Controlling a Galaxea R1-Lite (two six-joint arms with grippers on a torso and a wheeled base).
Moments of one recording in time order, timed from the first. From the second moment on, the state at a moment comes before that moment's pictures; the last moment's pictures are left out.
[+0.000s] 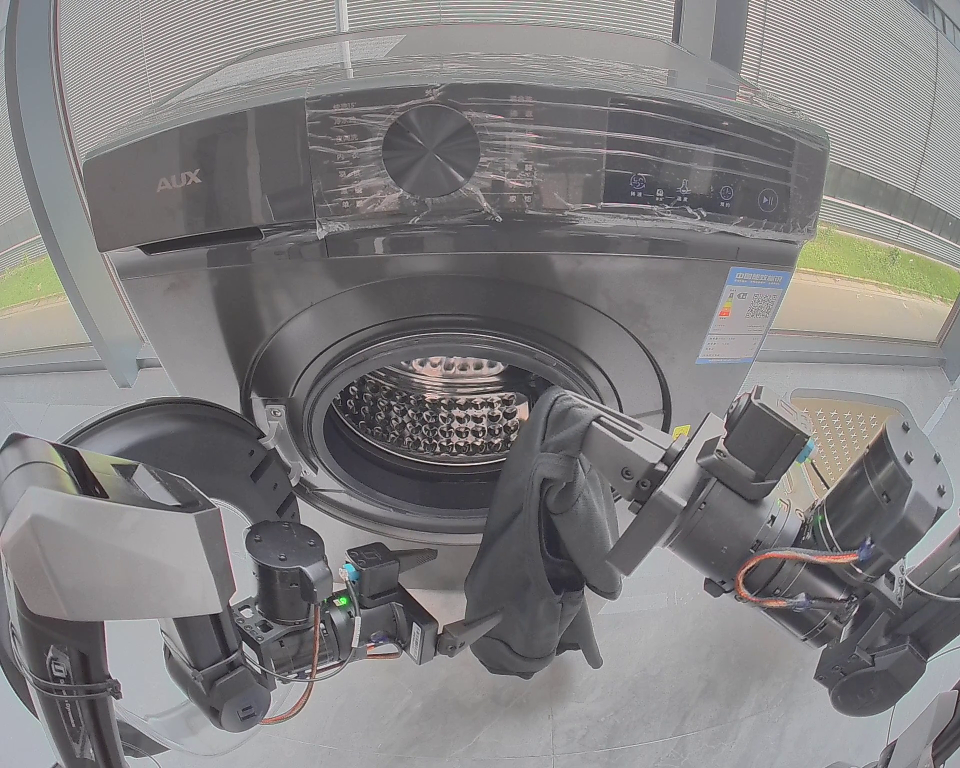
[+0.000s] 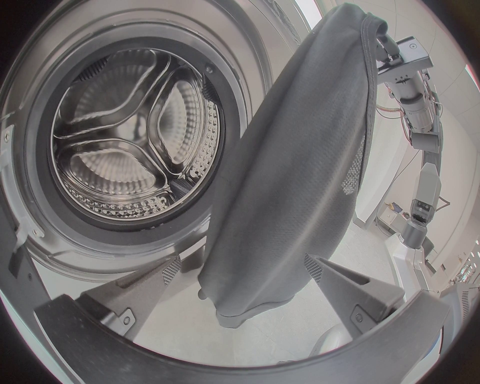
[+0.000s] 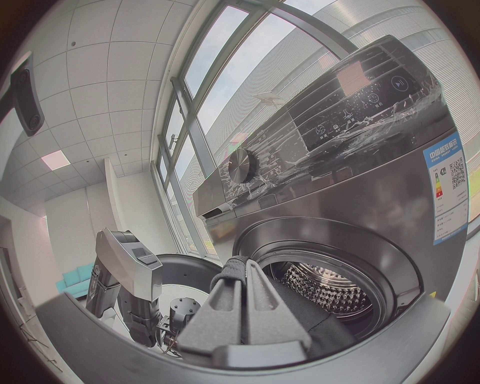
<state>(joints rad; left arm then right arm) -0.57 2.19 -0.39 -1.52 -0.31 0.03 0.86 1.77 -0.51 -1.55 0.01 0.18</state>
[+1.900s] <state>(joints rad) -0.63 1.93 -0.22 -1.52 -0.41 0.03 0.70 1.90 -0.54 -1.55 0.04 0.22</state>
